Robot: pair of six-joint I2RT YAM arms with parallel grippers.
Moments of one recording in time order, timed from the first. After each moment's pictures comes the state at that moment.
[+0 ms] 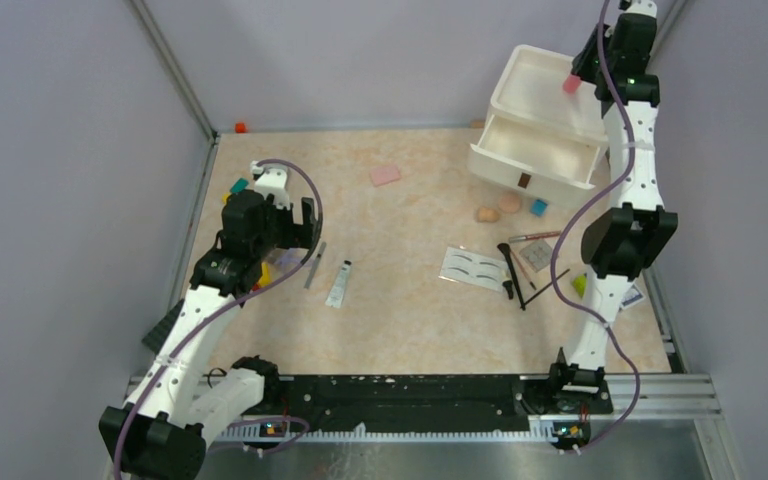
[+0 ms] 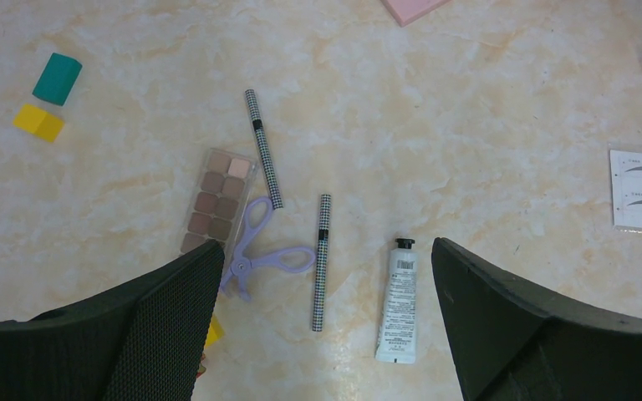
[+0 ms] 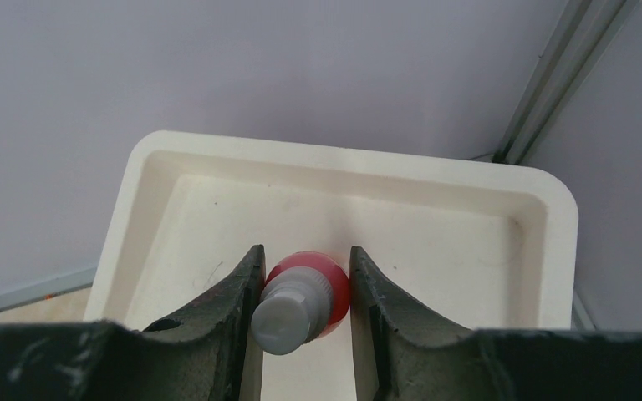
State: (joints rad) left arm -0.23 0.93 0.89 -0.41 0.00 -0.06; right arm -0.10 2.13 2.42 -0.57 0.02 0.23
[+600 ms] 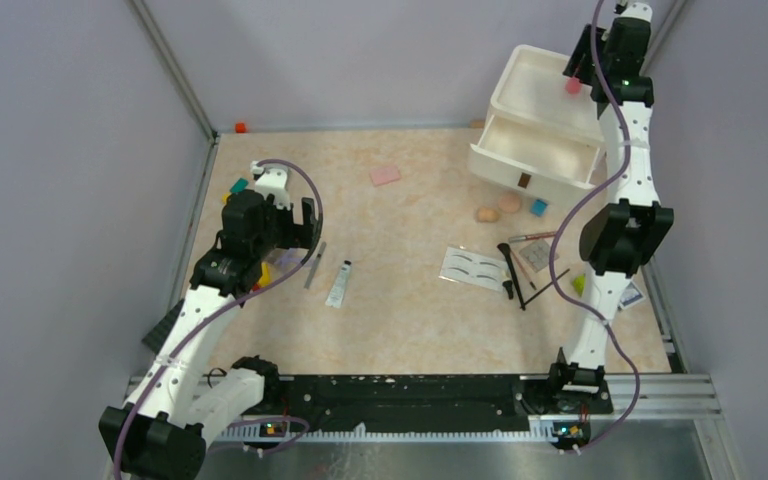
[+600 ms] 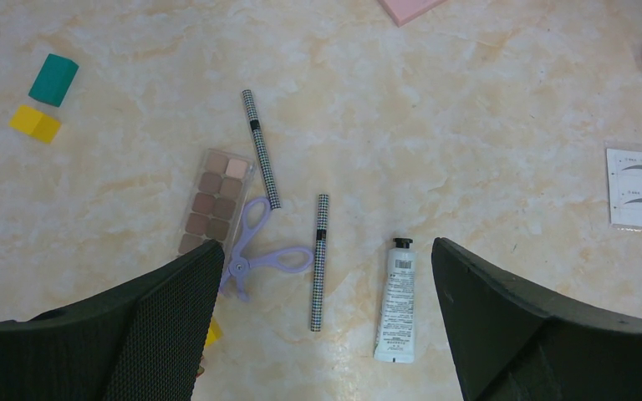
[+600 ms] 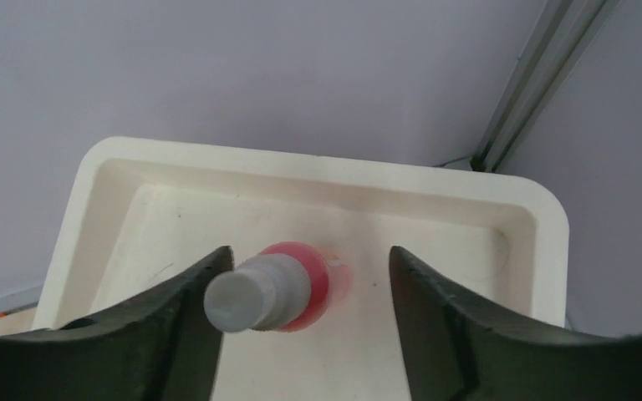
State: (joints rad) left arm -0.23 0.93 0.89 -0.41 0.01 -0.06; right arm -0.11 2.17 2.42 -0.54 0.07 0.20
